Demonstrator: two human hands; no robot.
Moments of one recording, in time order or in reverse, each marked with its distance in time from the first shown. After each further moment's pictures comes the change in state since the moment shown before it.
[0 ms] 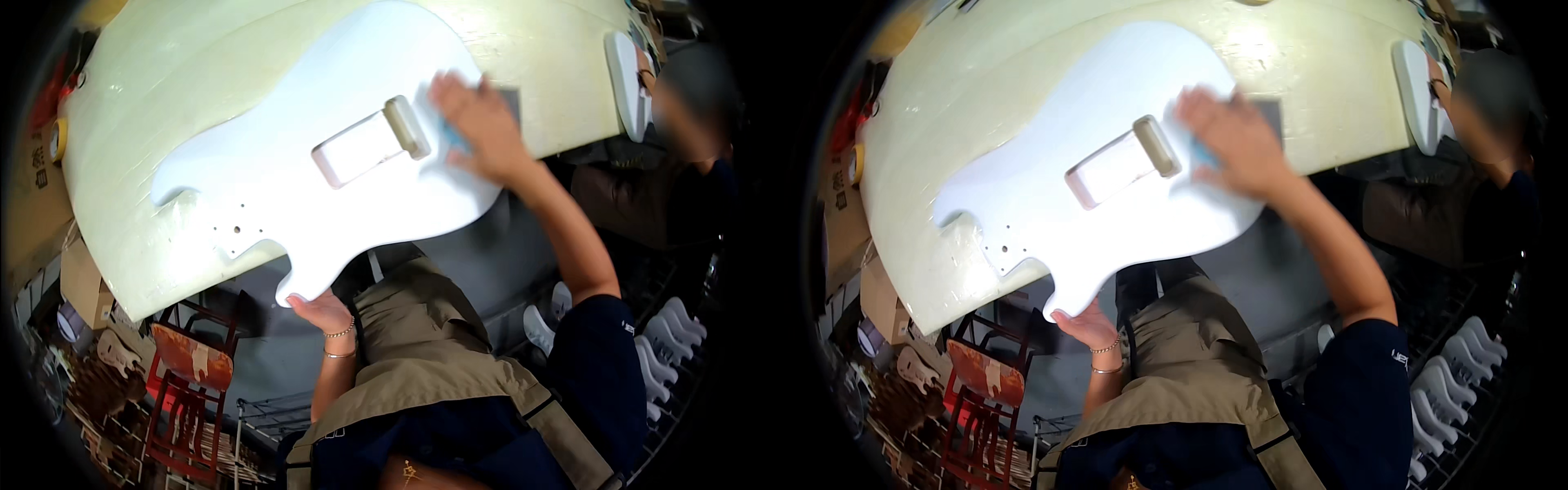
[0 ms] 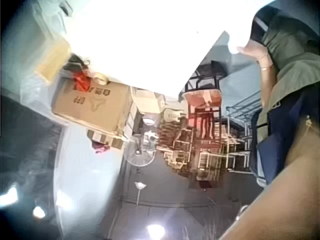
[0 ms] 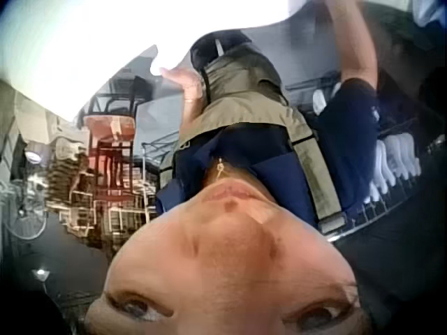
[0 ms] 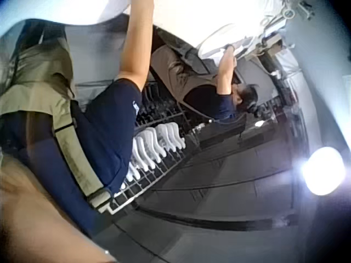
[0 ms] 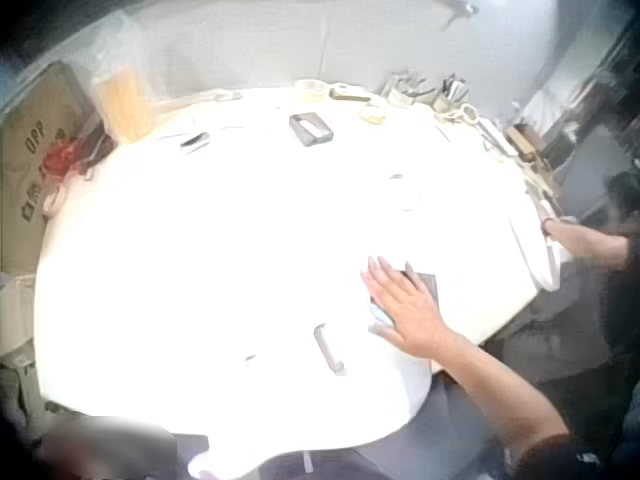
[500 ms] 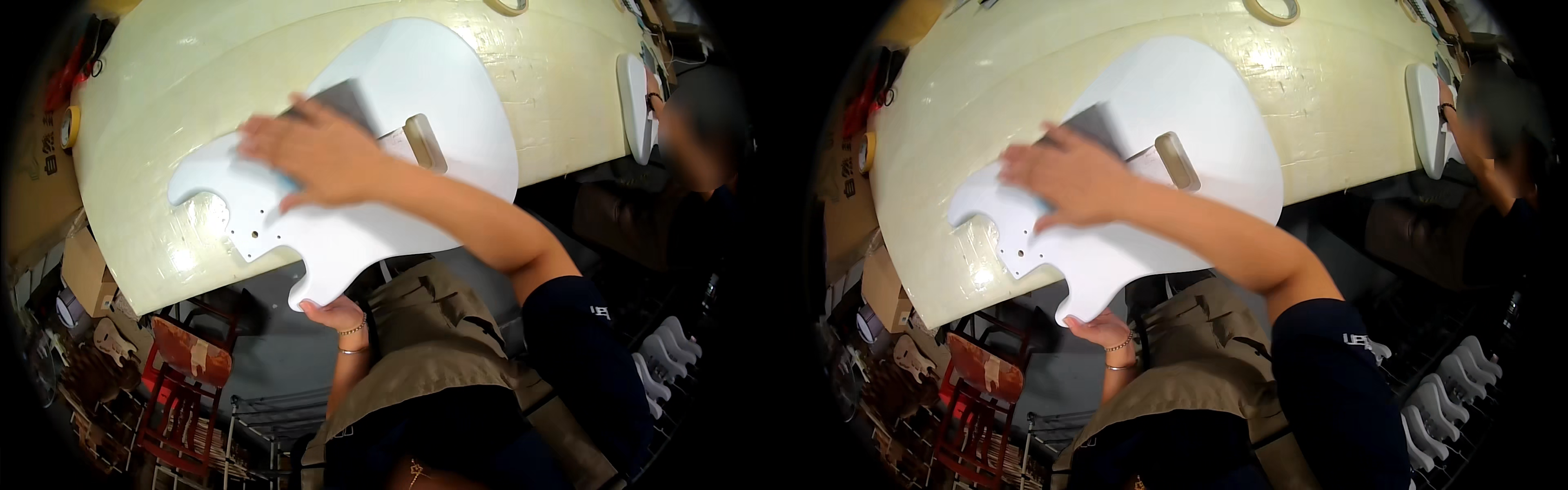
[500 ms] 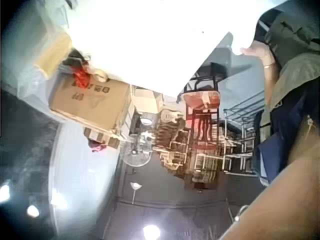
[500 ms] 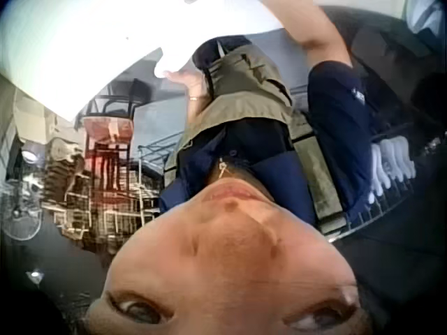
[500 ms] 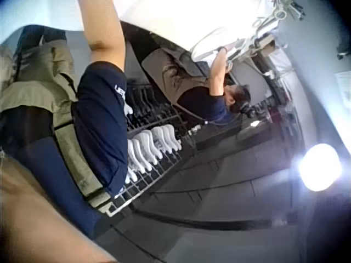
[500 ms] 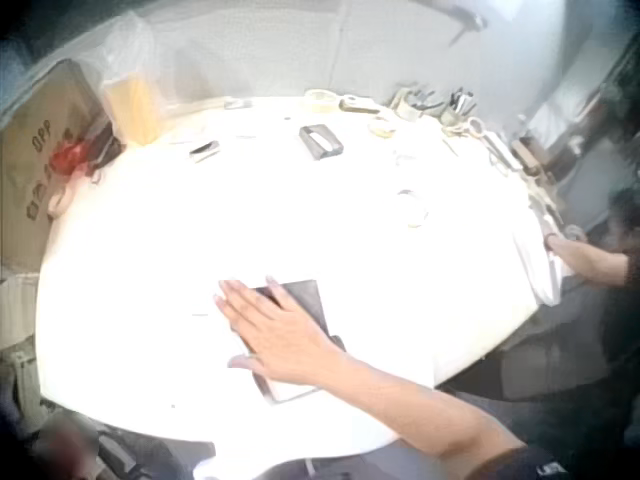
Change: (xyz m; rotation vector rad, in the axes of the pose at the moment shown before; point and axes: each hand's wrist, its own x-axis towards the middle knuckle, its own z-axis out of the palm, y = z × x) left_hand 0.004 -0.019 0.002 -0.066 0.120 0.121; right_hand 0.147 -0.131 0.032 0.312 0.067 -0.335
